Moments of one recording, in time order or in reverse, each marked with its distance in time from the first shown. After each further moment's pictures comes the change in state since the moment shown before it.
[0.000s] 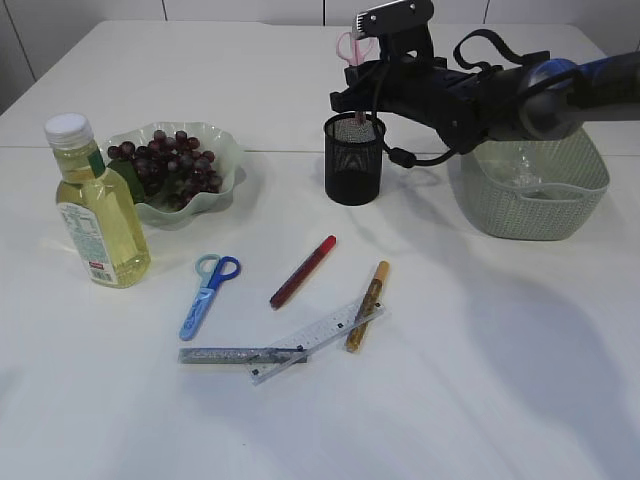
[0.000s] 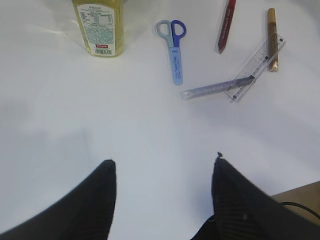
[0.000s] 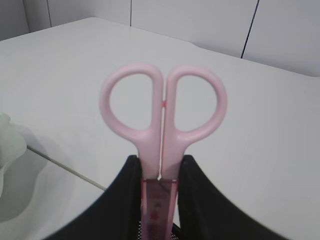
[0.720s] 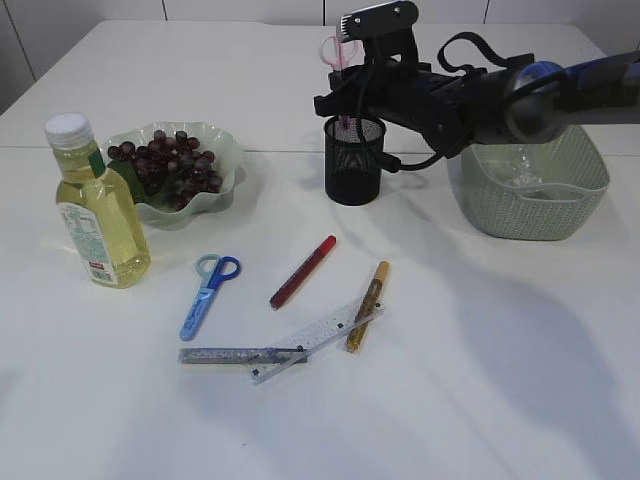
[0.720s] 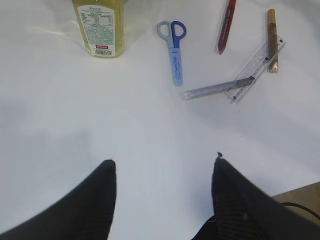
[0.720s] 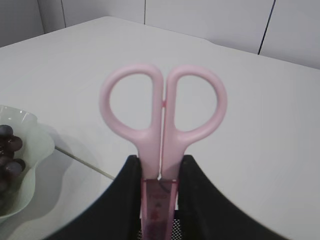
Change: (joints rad) left arm 0.000 0.000 0.000 0.000 -0.002 0.000; right arm 0.031 0.000 0.000 0.000 0.011 0.034
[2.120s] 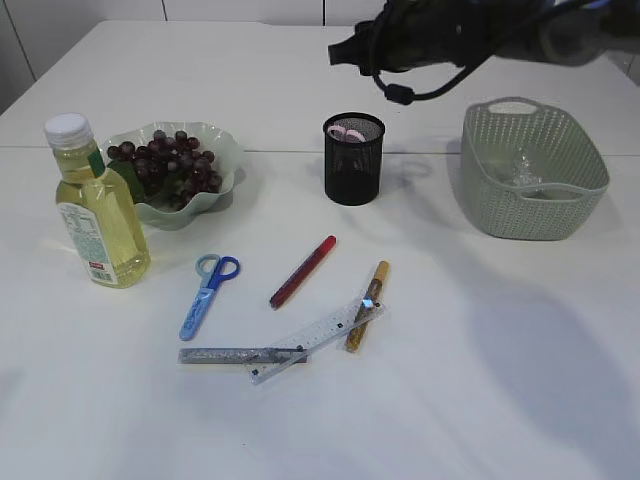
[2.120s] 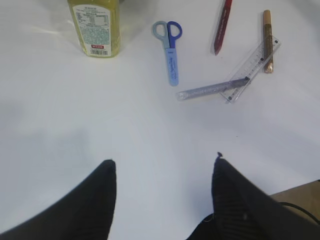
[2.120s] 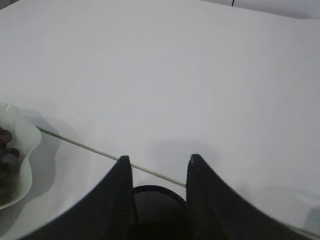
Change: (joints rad) left arm 0.000 0.000 0.000 -0.012 0.000 0.000; right arm 0.000 -0.104 -0.146 0.086 0.473 0.004
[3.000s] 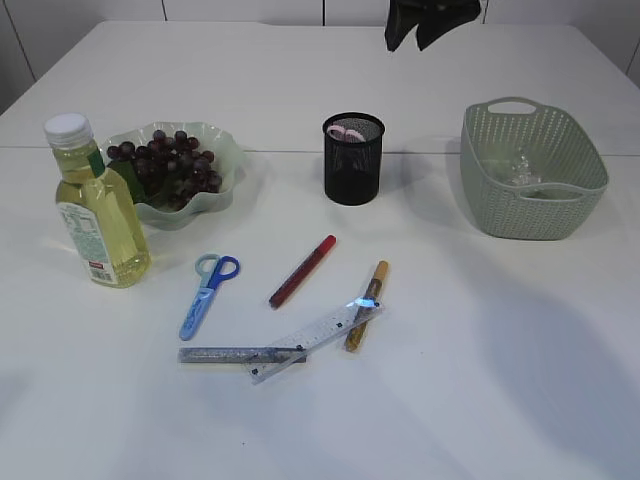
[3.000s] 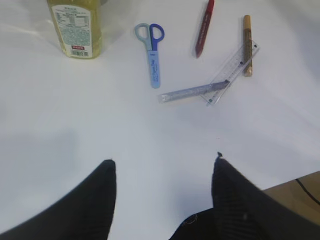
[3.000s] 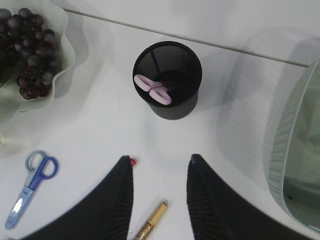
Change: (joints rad) left arm 0.000 0.000 0.000 -0.063 0.000 0.005; right arm 0.000 -0.075 -0.429 0.166 1.042 0.024
